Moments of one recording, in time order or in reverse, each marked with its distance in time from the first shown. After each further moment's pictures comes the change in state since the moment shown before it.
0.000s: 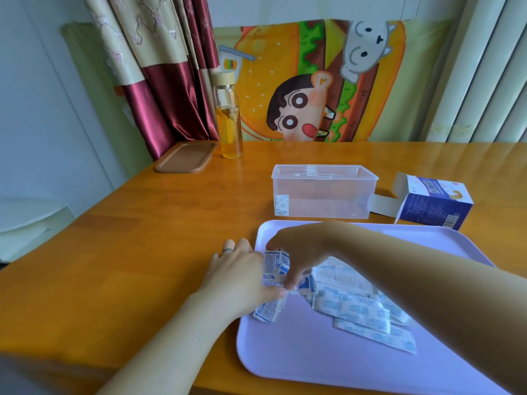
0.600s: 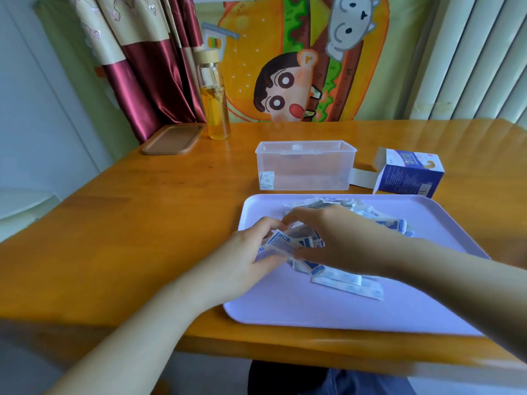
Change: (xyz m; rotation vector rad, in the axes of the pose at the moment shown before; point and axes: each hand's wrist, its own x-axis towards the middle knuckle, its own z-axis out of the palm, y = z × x) left_hand -0.037 0.019 -0.004 -0.681 0.065 0.370; right_hand -0.097 -0.004 0.048 0.065 0.617 0.036
